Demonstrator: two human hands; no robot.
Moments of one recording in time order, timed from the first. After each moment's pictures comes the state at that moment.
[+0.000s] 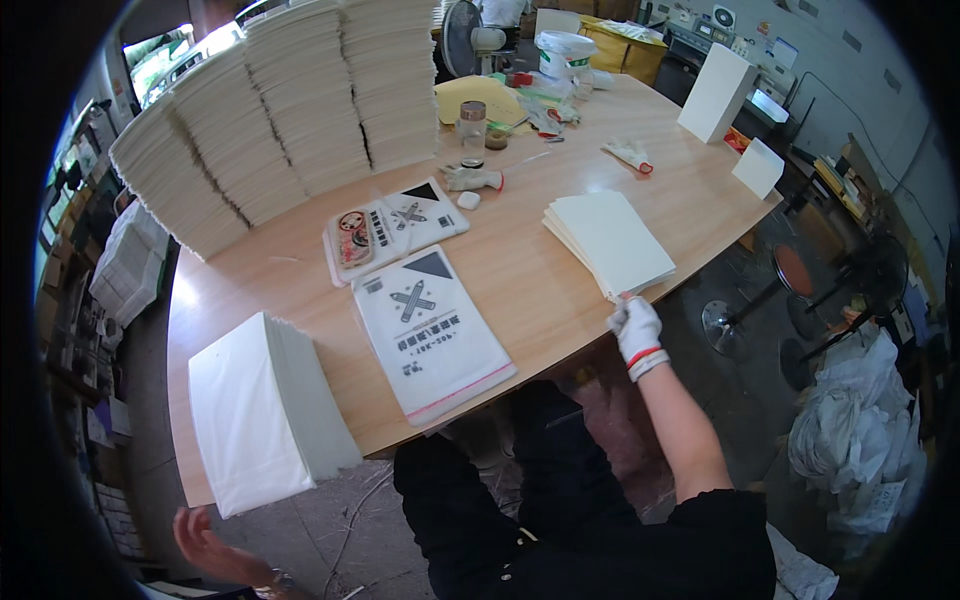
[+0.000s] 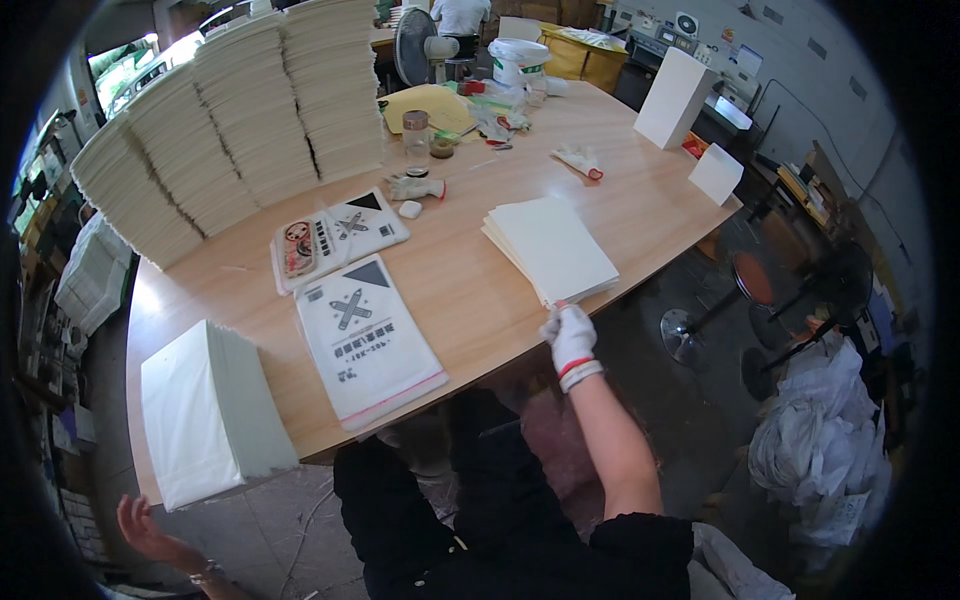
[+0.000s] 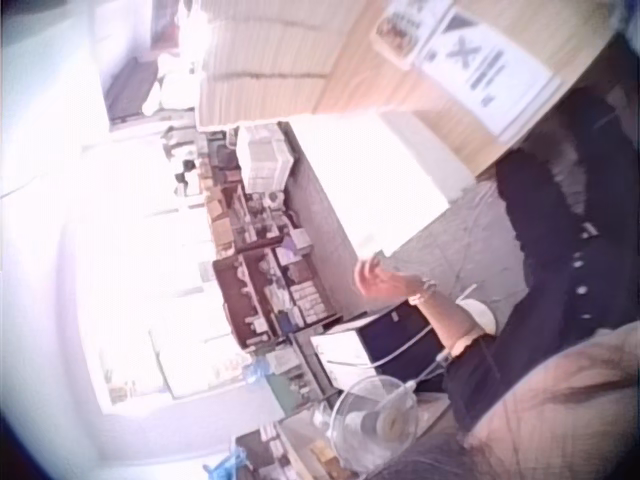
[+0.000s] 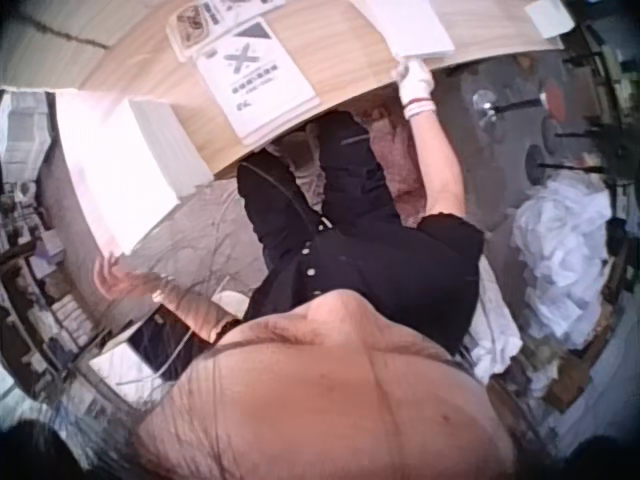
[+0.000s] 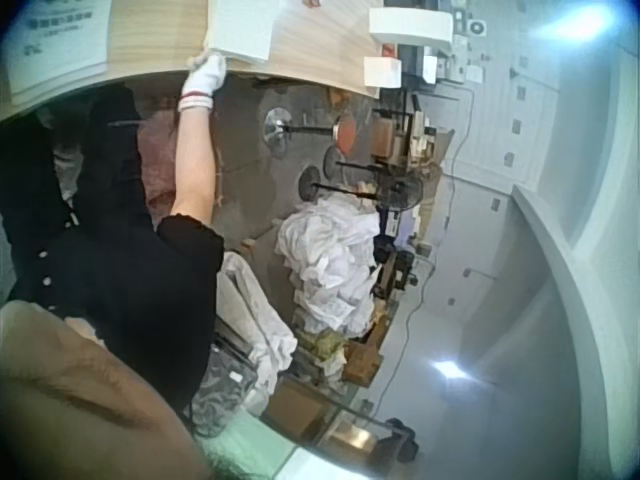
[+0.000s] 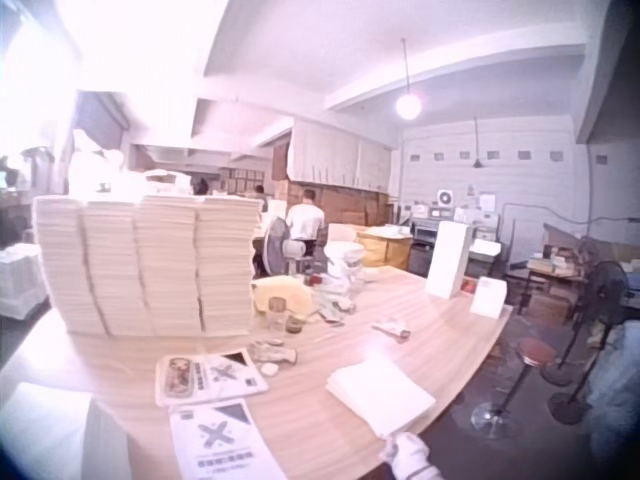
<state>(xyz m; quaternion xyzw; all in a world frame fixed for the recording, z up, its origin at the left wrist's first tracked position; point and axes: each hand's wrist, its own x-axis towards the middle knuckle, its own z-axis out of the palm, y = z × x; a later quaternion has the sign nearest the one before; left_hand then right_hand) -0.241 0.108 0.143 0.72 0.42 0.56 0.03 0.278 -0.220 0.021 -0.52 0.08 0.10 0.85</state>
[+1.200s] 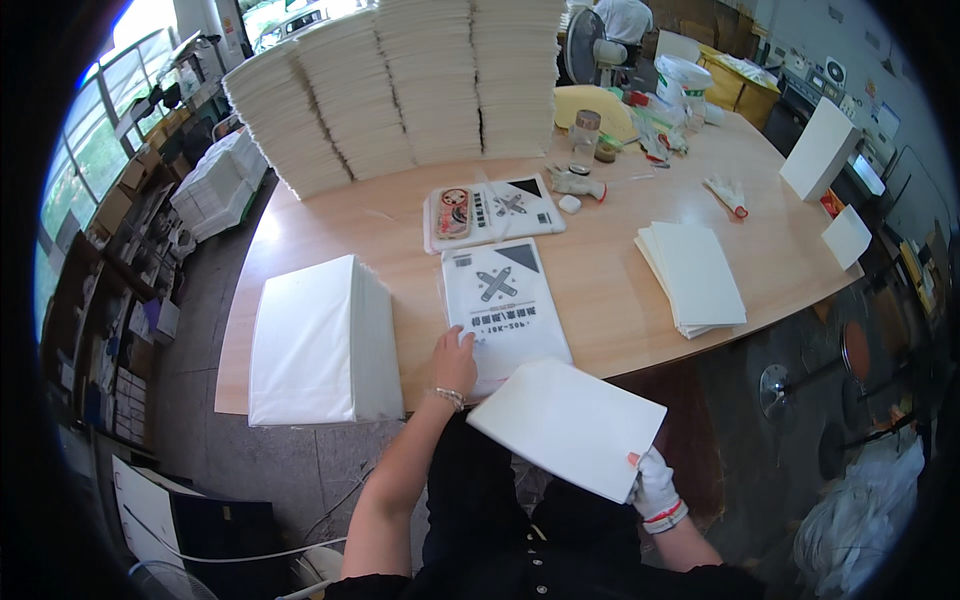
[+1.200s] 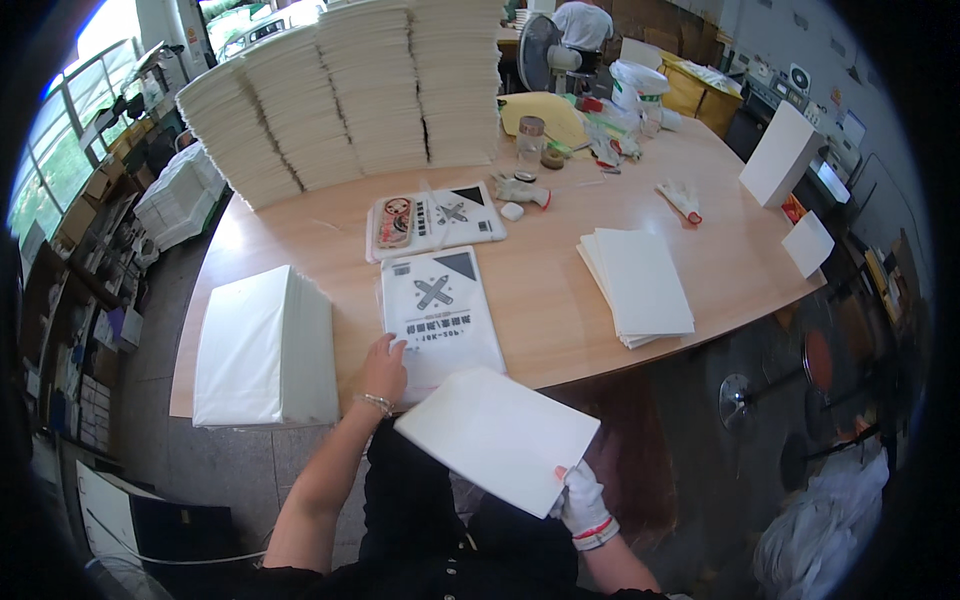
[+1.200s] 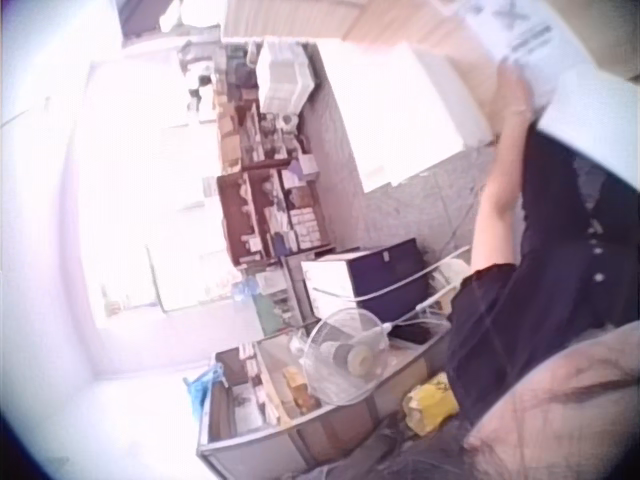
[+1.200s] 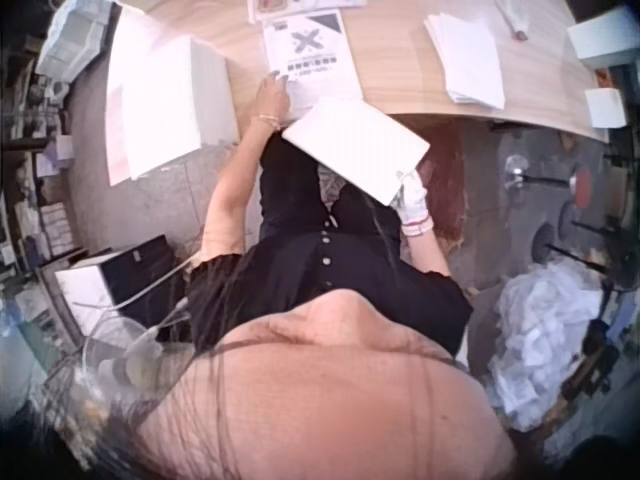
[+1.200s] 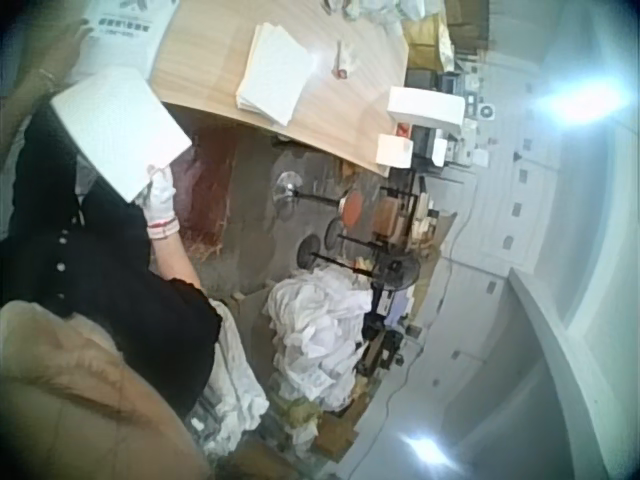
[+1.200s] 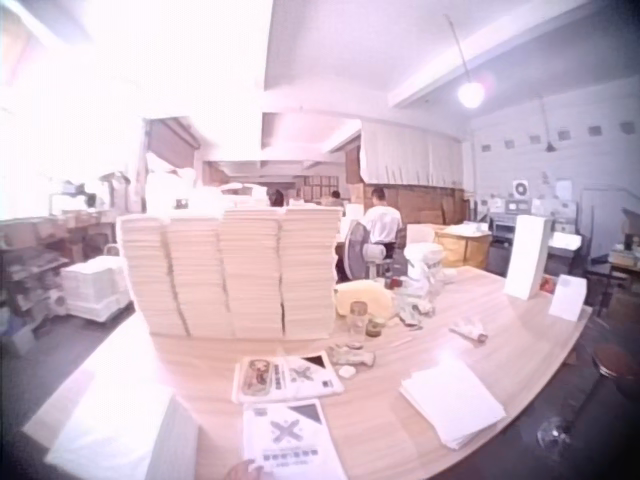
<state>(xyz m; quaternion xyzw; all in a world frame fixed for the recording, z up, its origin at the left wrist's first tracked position) 0.021 0.083 -0.016 0.92 0.22 0.31 0.07 0.085 -0.267 0.041 -0.51 -0.01 0.43 0.75</state>
